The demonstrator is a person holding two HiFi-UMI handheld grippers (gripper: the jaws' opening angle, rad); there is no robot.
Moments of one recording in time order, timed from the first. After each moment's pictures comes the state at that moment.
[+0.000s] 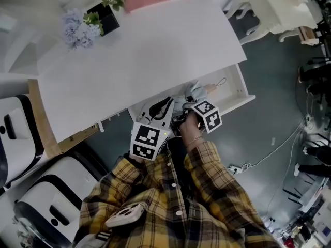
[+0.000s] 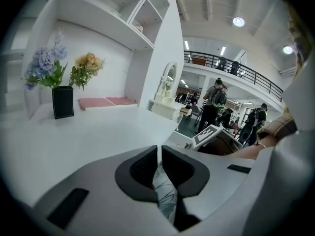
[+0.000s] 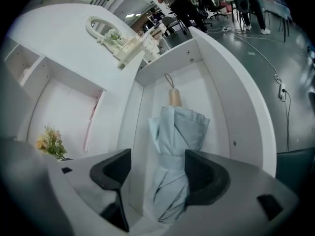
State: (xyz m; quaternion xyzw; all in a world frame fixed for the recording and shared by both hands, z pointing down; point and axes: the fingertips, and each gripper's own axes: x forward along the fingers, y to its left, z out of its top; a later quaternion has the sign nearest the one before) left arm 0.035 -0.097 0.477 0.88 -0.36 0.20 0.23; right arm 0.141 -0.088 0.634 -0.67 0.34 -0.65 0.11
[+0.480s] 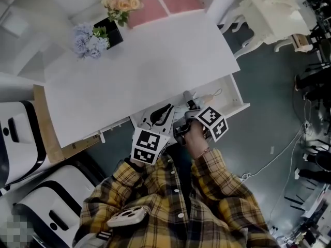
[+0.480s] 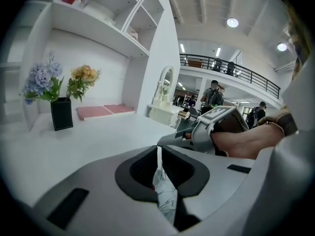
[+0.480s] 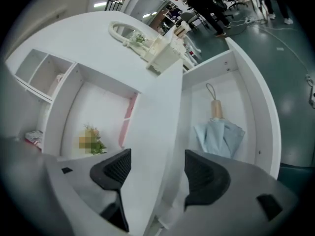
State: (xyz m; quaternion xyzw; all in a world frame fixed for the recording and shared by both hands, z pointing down) left arm 0.040 -0.098 0.442 0.89 -0.36 0.19 0.20; right arm 0.129 -0.125 0.532 -0.61 0.47 -0.62 0.16
